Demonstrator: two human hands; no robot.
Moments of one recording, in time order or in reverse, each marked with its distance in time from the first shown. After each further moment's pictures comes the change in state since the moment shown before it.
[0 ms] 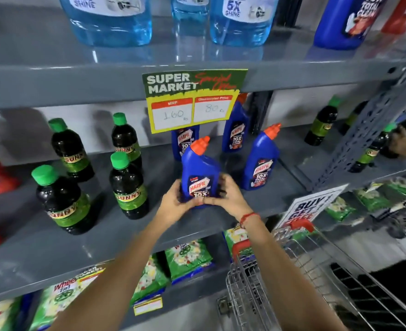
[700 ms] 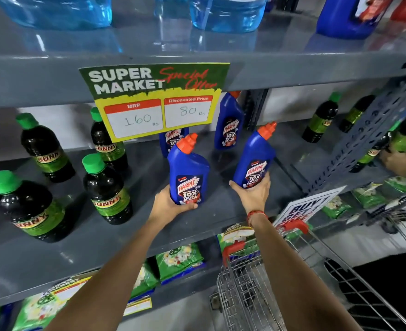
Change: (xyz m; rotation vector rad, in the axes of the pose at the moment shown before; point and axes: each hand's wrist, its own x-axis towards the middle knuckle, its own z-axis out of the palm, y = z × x) left_hand 0.030 -0.012 0.022 0.214 0.062 -0.071; right_hand 0.021 0.024 -0.062 -0.124 0.703 0.099
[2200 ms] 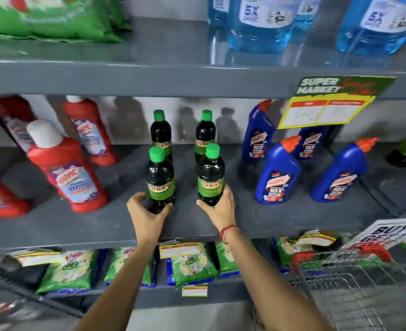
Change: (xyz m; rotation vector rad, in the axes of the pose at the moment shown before) left_hand -0.128 -0.090 -0.185 -0.040 0.781 -0.097; right_hand -0.217 -0.070 0.164 -0.083 -0.552 -0.204
